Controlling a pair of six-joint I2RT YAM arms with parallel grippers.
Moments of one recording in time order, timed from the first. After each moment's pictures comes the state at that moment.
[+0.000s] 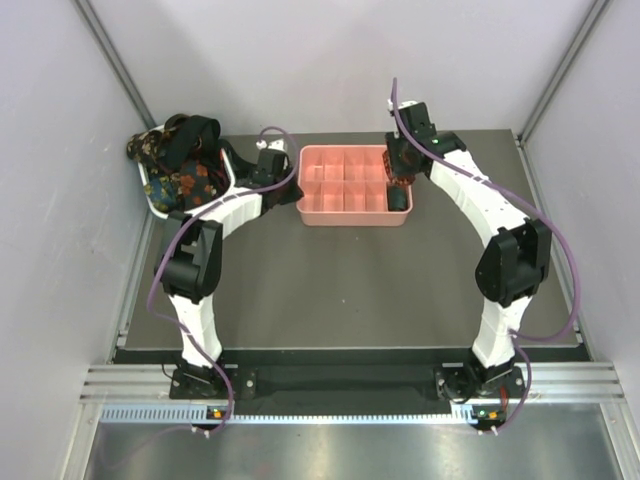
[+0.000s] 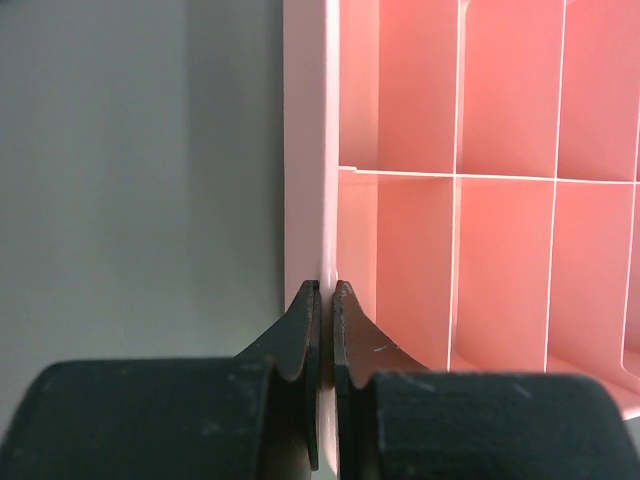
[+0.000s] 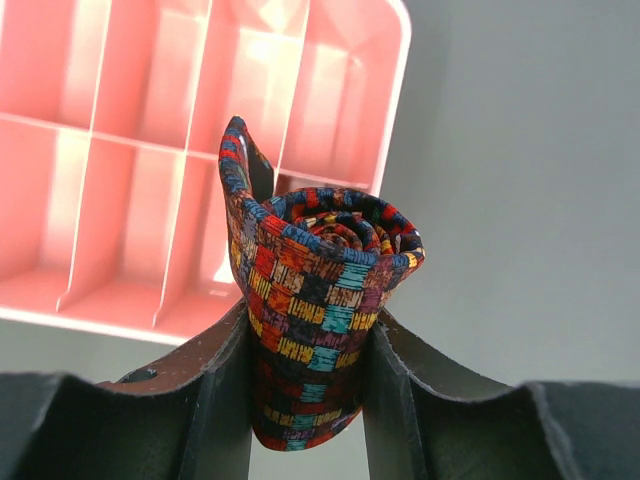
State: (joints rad) left arm -0.32 1.98 1.41 -0.09 0.05 -0.50; right arm 0.40 1.89 1.83 -0.73 0.22 0.10
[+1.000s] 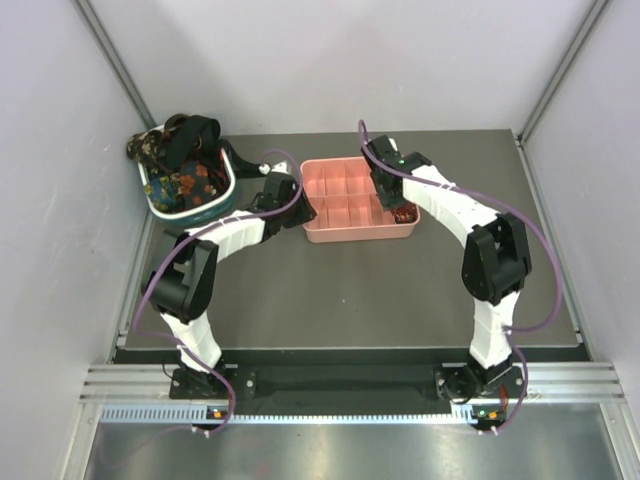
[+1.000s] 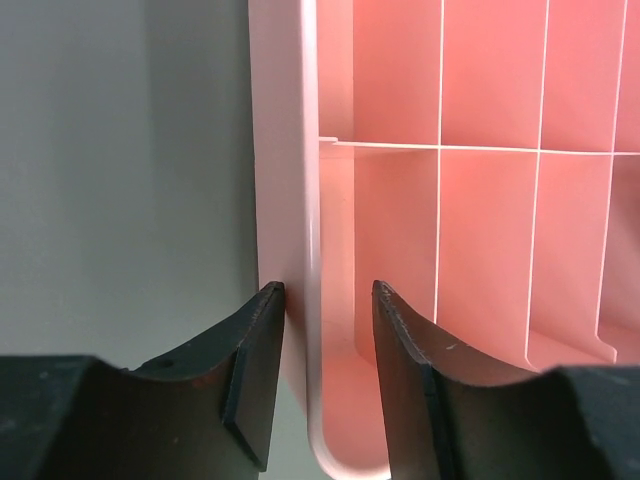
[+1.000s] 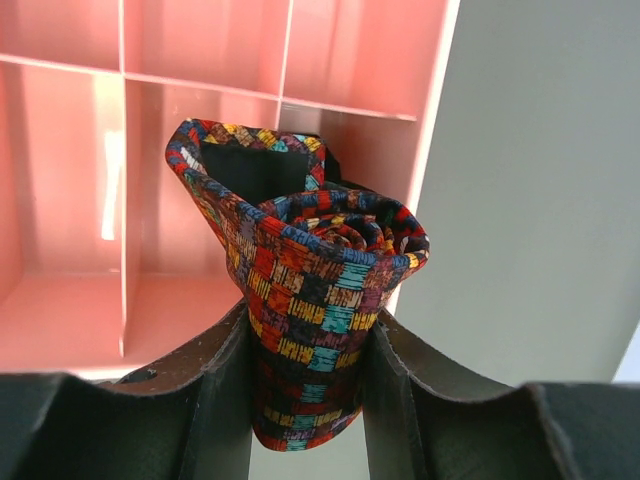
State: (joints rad) left arm -0.42 1.79 1.12 0.01 0.01 -0.66; right arm 0.53 1.95 1.71 -0.86 0.44 0.13
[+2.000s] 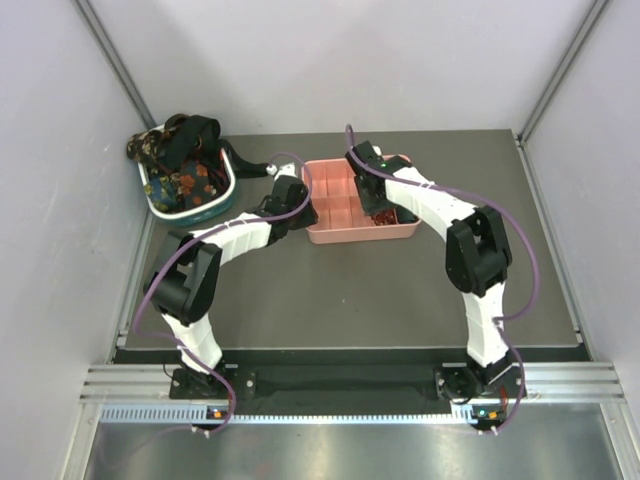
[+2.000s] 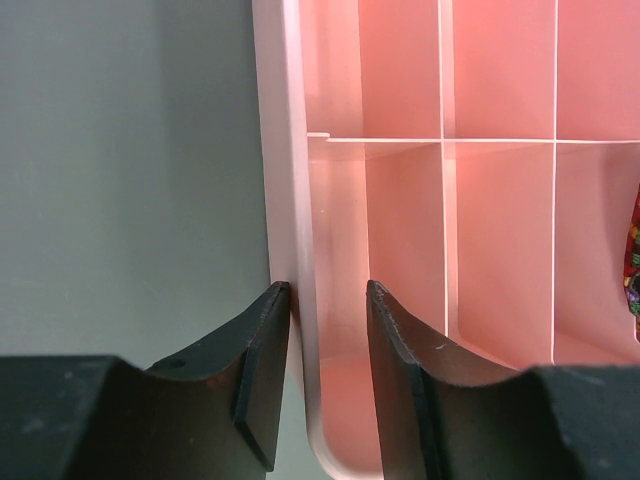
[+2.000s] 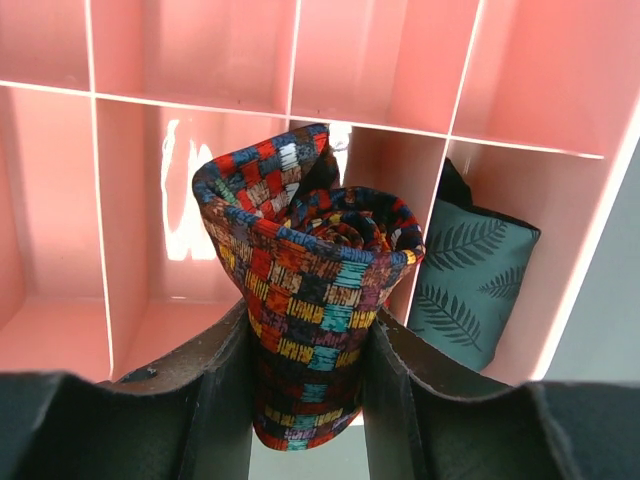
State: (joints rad) left arm -0.48 1.79 1.11 0.01 -0.10 -0.62; right arm 0.58 2.08 1.80 -0.85 0.35 0.25
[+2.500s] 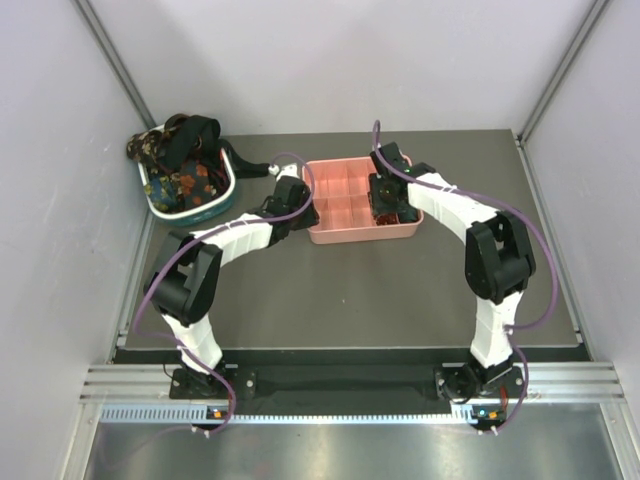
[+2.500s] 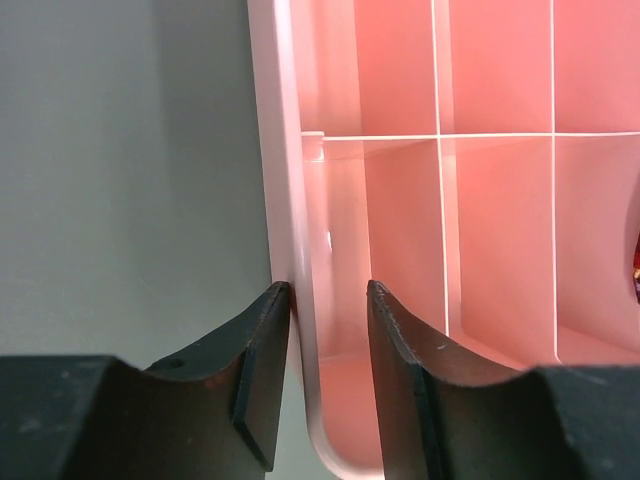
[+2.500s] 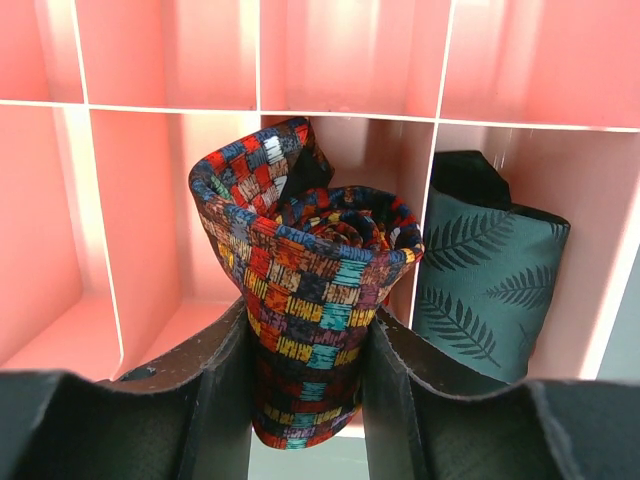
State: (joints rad) left arm -0.49 1.79 1.11 0.00 -0.11 -0.60; right arm 0.48 1.95 1.57 -0.64 0.16 0.32
